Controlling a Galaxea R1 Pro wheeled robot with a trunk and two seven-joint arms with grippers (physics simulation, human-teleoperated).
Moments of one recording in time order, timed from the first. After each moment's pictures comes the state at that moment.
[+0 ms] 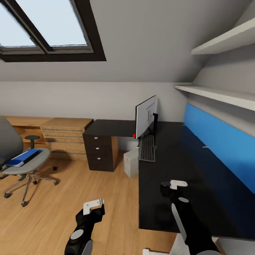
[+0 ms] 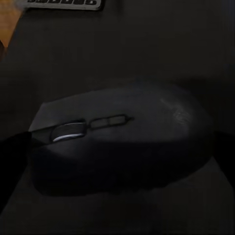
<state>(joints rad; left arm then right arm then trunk) -0.08 -0.08 -0.25 -1.43 0.25 0.38 0.47 -0.41 0.08 -0.06 -1.07 0.00 0.38 -0.12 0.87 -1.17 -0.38</state>
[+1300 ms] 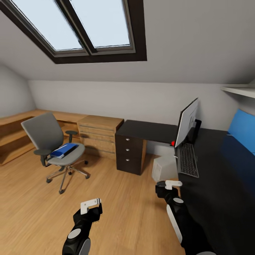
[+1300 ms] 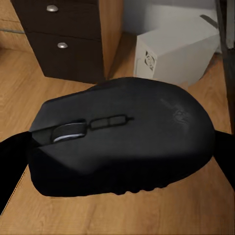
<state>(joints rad) -0.08 -0.08 -0.22 -1.44 0.26 0.38 0.47 -0.40 0.10 0.00 -1.08 0.01 0.37 -0.14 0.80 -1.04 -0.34</state>
